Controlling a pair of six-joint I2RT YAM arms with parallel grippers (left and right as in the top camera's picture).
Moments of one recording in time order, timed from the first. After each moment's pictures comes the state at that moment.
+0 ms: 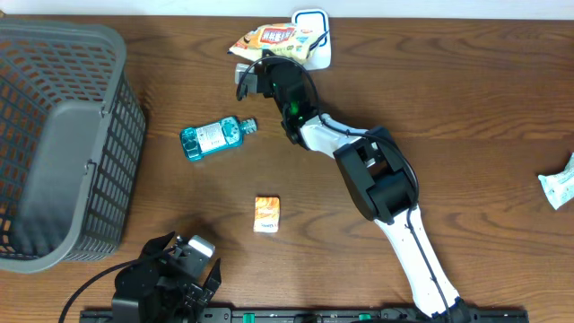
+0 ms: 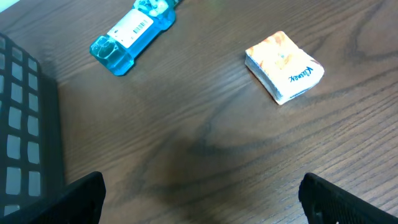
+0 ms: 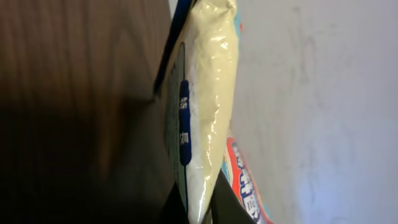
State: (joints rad) left arm -0.16 0.01 0.45 -1.13 0.13 0.42; right arm 0.57 2.59 1.78 0.60 0.20 -1.26
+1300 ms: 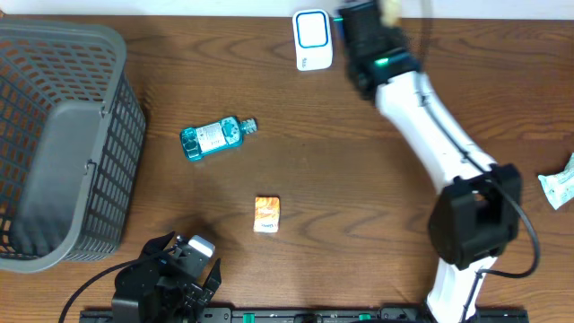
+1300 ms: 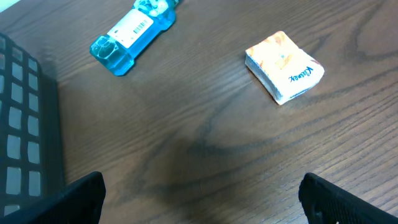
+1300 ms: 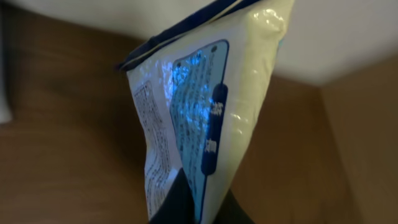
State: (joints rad) left arm -0.16 0.01 0.45 -1.13 0.13 0.42; right arm 0.32 2.01 1.79 -0.68 0.72 0.04
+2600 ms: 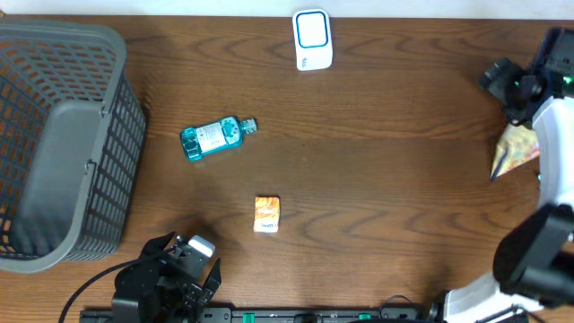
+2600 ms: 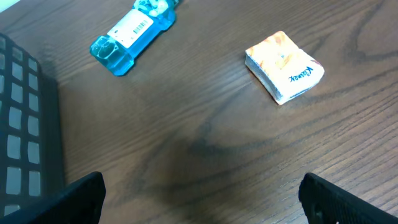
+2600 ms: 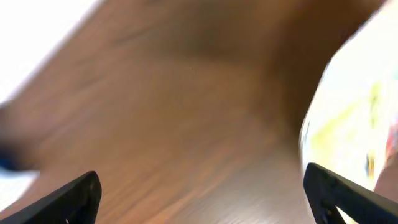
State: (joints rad) left arm -0.16 0.01 0.45 -1.13 0.13 0.42; right arm -0.28 1.76 1.56 -0.76 -0.04 0.48
